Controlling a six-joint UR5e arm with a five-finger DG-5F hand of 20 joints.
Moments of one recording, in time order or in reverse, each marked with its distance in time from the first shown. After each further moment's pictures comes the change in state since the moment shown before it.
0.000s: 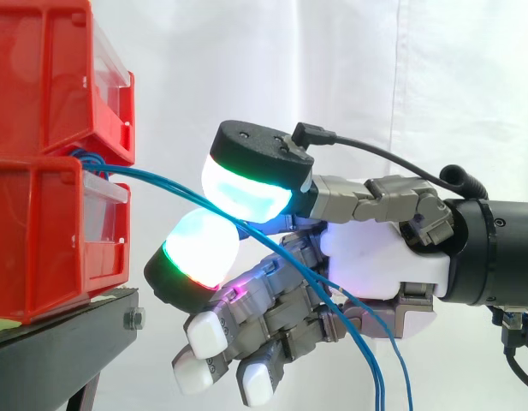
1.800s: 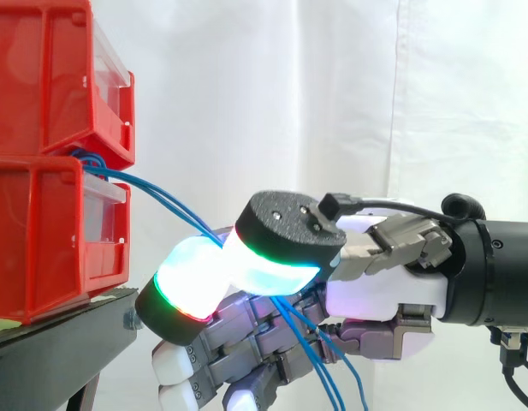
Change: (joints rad) arm -0.002 -0.017 0.000 0.010 -0.005 0.002
